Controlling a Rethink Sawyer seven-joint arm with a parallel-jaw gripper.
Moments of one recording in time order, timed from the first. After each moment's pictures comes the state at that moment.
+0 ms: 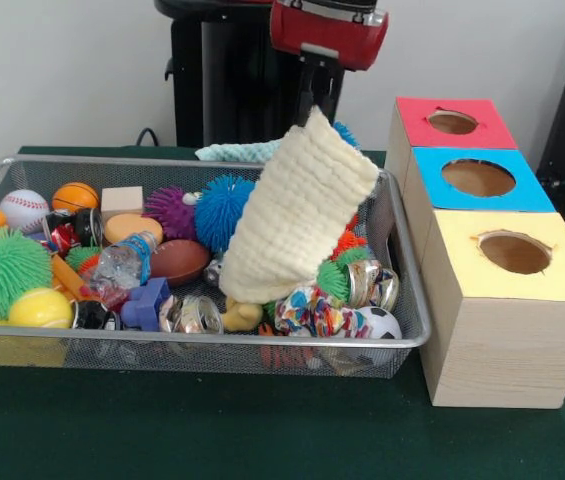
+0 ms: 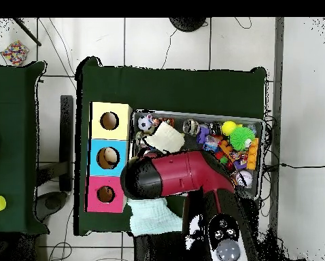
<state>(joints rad) -0.30 -0.92 0.19 1.80 -0.44 0.62 2.25</state>
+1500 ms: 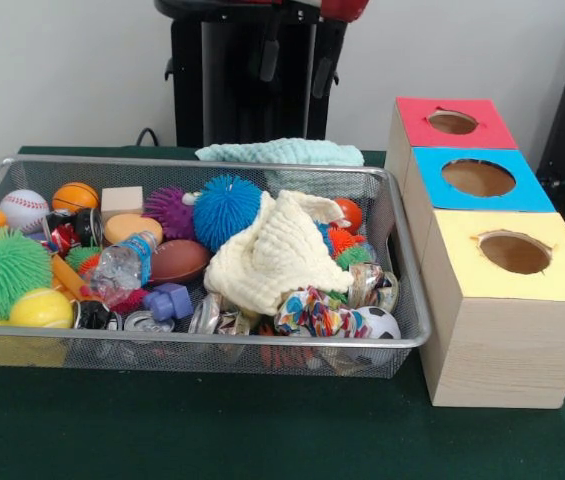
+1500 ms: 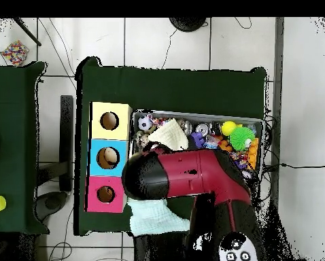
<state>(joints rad) -0.30 -1.00 0.17 1.76 -0.42 0.70 2.25</state>
